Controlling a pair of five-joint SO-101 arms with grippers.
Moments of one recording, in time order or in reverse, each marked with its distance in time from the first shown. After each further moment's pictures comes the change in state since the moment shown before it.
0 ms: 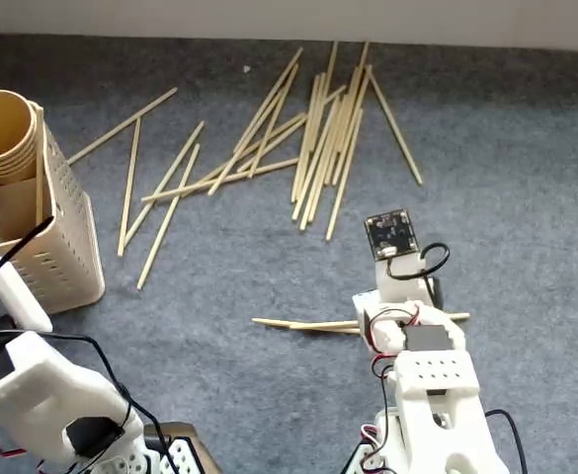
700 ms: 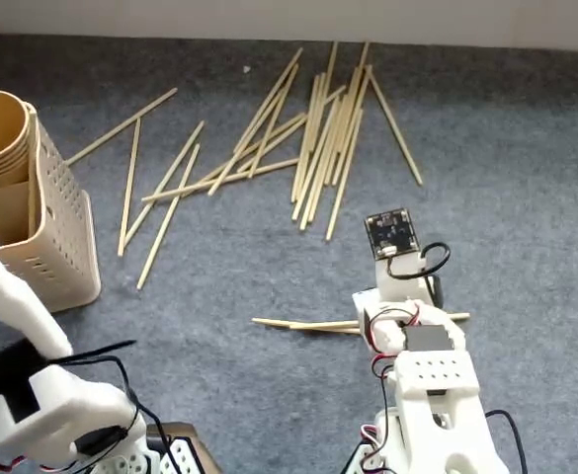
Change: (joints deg) left arm 3.8 -12.0 -20.5 3.4 -0.3; right arm 0.0 0.0 0.0 -1.0 0.0
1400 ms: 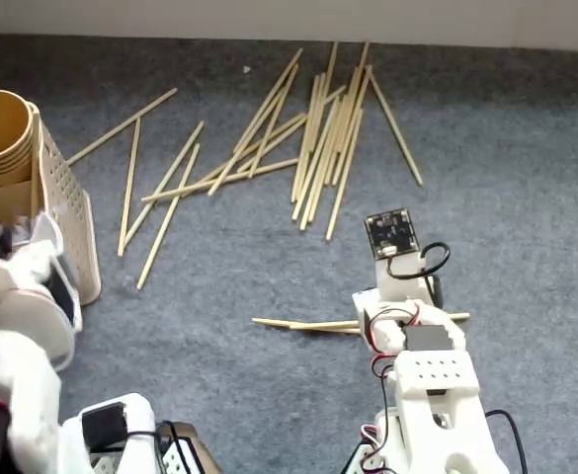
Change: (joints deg) left arm 14.8 -64.6 59.5 -9.5 17.1; right arm 0.0 0.0 0.0 0.0 0.0
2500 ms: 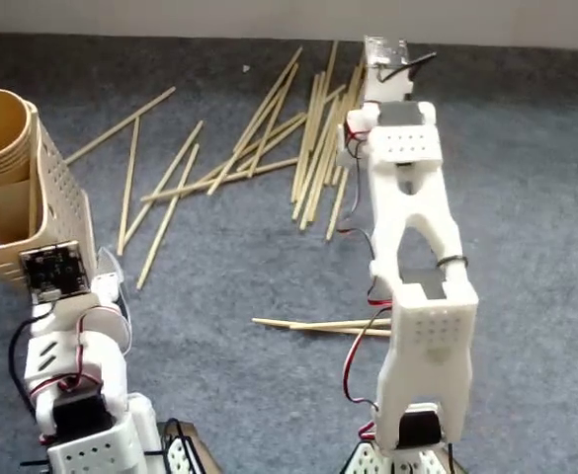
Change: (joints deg) left arm 0.5 -39.0 74.8 -37.5 -4.0; right arm -3.1 85.8 -114.0 38.2 -17.0
